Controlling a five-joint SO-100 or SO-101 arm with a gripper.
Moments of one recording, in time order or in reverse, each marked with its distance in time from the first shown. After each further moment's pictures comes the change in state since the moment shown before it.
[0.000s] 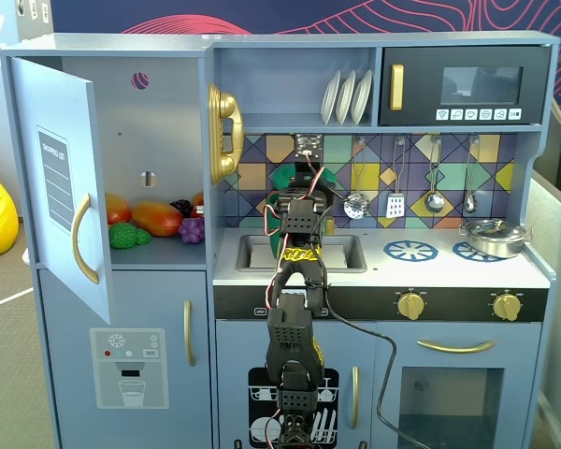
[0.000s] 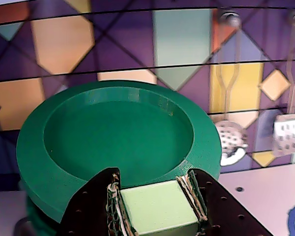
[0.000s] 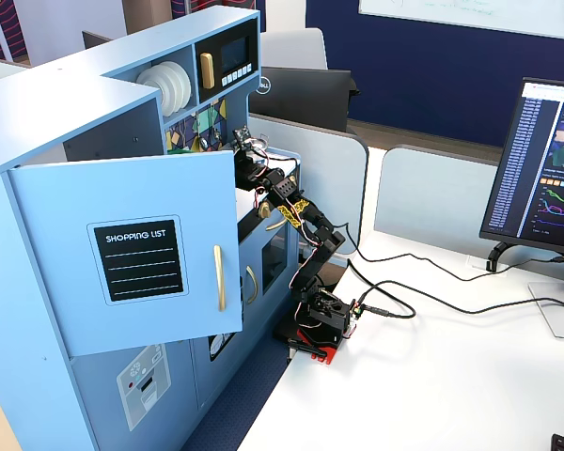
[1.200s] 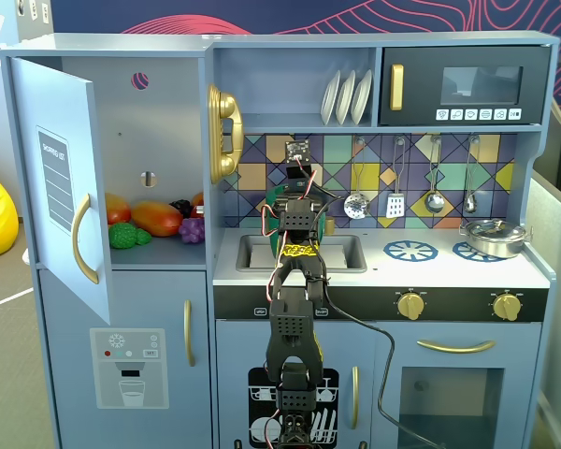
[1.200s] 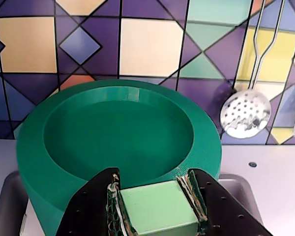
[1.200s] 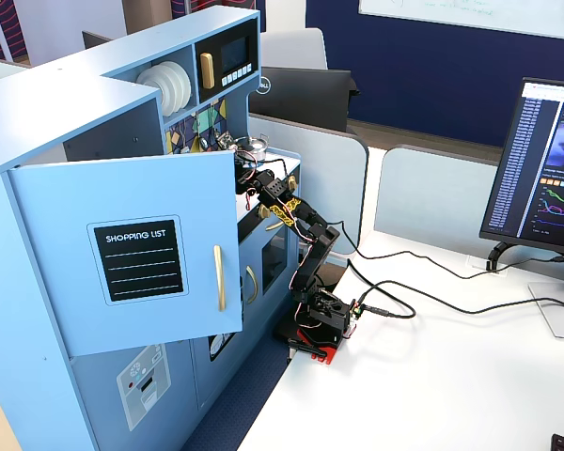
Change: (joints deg) arm -1.5 -6.2 -1.6 2.8 -6.1
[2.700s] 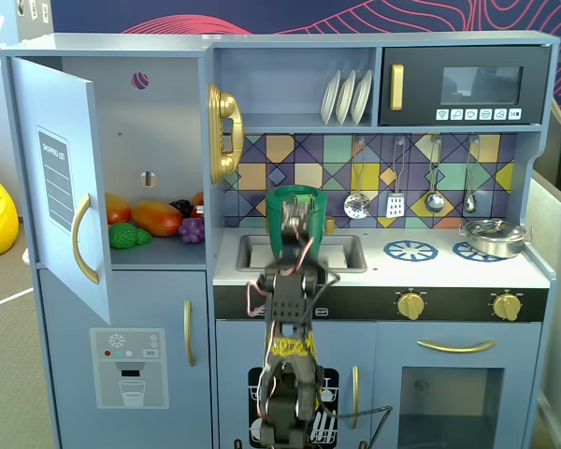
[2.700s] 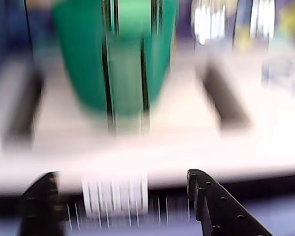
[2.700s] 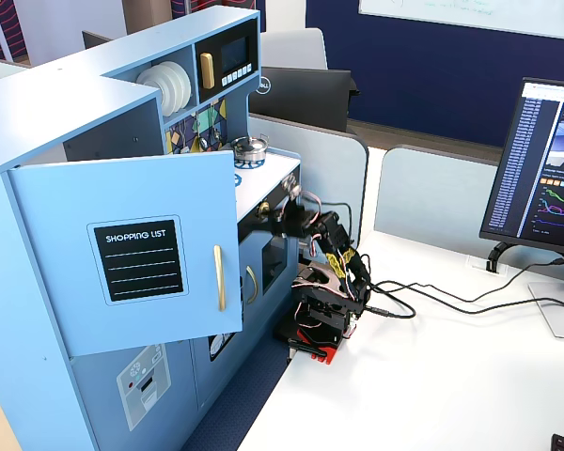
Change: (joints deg) arm 4.8 64.4 45.7 31.6 2.4
